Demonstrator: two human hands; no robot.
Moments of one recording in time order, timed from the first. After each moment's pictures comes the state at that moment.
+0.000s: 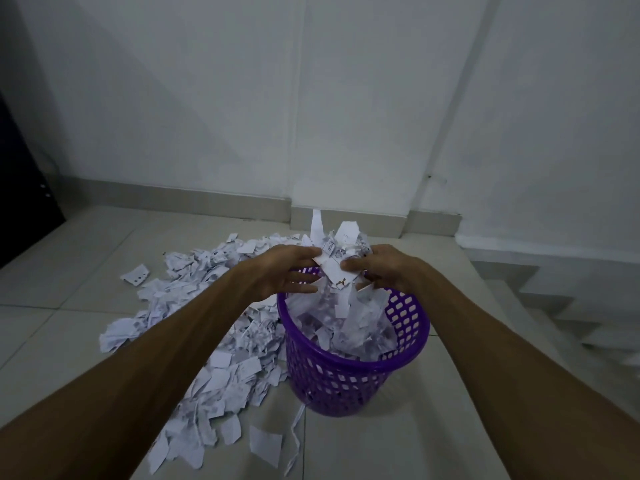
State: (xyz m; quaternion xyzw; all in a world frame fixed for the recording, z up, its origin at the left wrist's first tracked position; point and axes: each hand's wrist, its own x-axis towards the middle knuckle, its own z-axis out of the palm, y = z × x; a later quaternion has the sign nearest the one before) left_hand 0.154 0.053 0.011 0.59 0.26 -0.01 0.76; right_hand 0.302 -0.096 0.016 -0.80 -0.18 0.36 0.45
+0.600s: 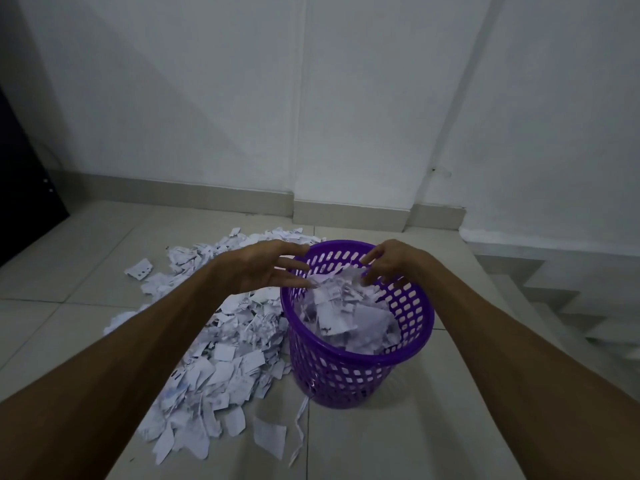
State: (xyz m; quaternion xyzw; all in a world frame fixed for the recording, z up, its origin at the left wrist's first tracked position) left_hand 0.135 0.071 0.013 0.60 0.28 -0.05 0.75; right_hand 0.306 -0.102 0.022 -0.90 -0.25 0.28 0.21
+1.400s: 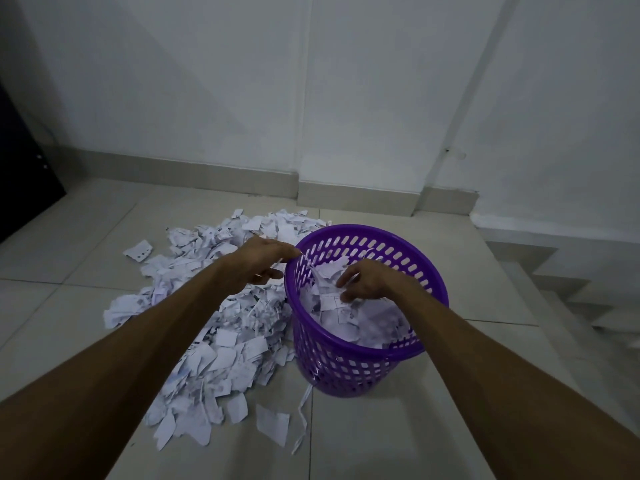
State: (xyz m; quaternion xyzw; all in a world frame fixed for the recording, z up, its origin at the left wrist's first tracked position) left_hand 0.133 0.082 -0.024 0.72 0.35 0.03 0.60; right_hand 0.294 -0.075 -0.055 -0.87 -0.35 0.32 0.13
